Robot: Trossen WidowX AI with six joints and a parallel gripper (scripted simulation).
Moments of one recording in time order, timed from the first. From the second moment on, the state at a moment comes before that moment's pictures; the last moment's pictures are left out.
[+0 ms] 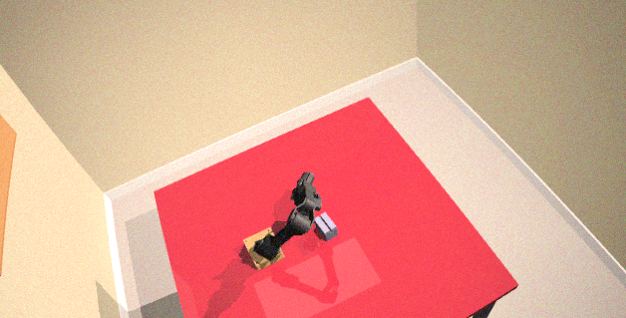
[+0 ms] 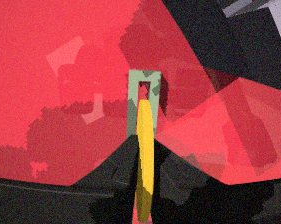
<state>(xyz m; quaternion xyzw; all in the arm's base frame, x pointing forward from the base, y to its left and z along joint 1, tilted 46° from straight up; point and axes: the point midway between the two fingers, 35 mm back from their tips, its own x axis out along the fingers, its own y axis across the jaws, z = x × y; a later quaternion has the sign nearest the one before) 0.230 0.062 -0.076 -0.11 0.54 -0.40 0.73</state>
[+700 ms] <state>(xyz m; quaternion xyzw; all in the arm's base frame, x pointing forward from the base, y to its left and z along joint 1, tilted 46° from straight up) 0.226 0.099 -0.041 -0.11 0.54 -0.40 0.73</state>
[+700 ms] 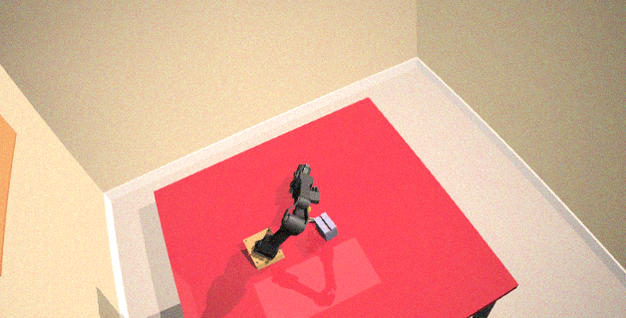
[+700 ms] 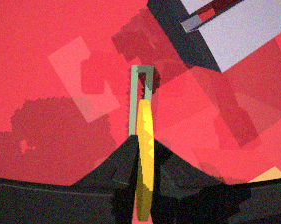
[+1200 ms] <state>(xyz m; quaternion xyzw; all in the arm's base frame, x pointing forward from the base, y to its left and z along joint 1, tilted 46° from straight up) 0.220 0.118 -0.019 -0.09 0.53 -0.41 0.74</state>
